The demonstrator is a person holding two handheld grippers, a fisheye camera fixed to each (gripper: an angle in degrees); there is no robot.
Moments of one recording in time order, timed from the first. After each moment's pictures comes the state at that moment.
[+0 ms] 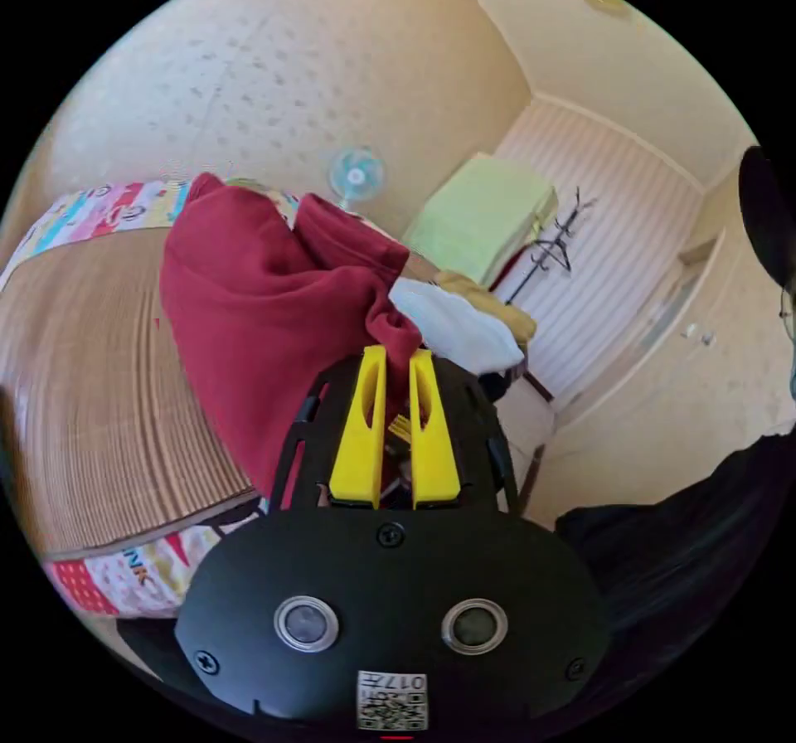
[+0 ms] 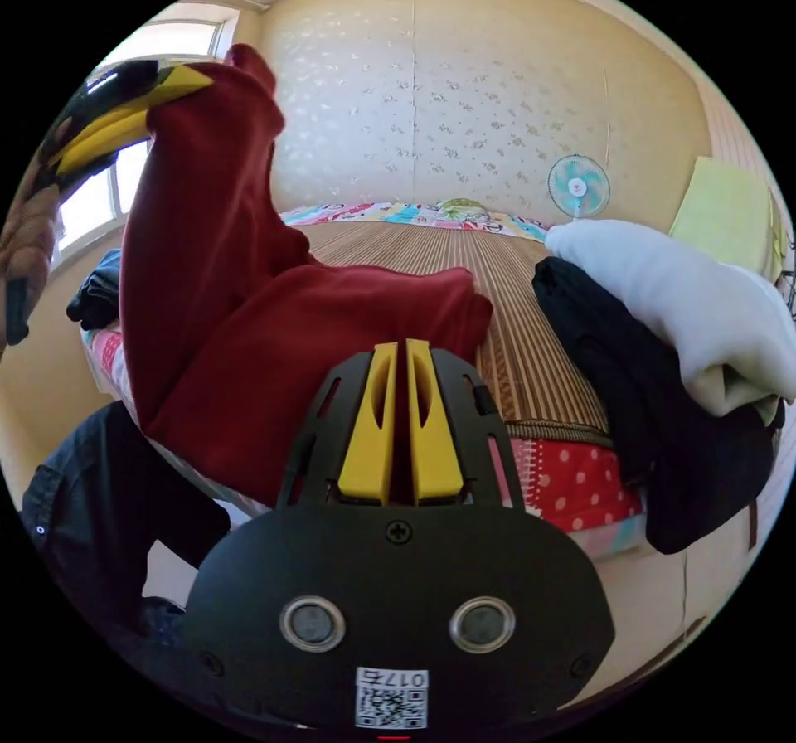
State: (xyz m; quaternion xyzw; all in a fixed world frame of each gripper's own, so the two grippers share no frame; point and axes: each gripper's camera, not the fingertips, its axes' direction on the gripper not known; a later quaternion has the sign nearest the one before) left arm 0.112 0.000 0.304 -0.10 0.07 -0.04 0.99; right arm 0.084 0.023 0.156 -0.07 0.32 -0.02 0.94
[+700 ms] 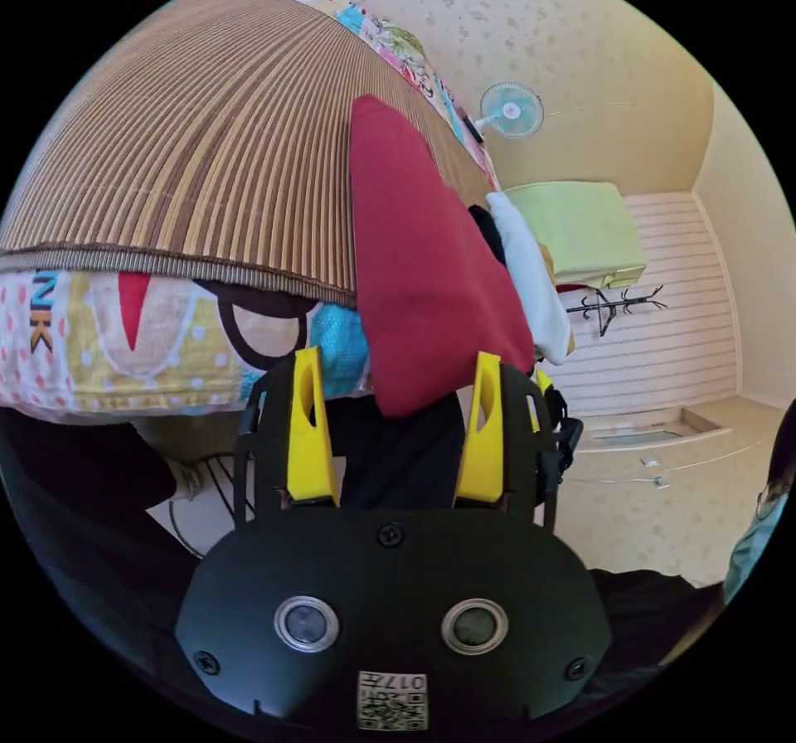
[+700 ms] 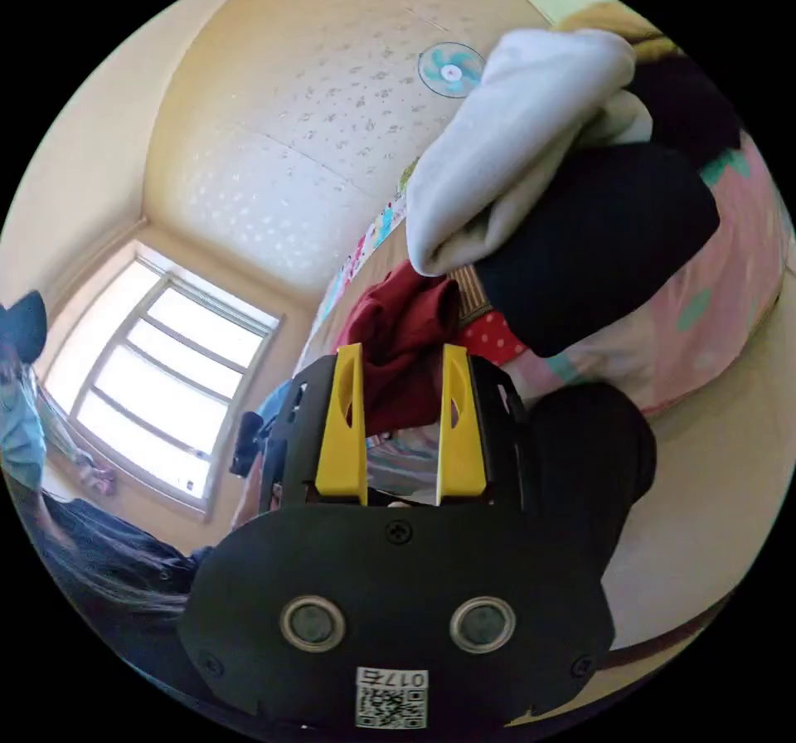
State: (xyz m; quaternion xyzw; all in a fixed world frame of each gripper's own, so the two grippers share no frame) left arm -0.028 0.116 0.293 -0.17 0.08 -0.39 0.90; right arm 0.249 -0.017 -0.114 0.04 0.08 0.34 0.94
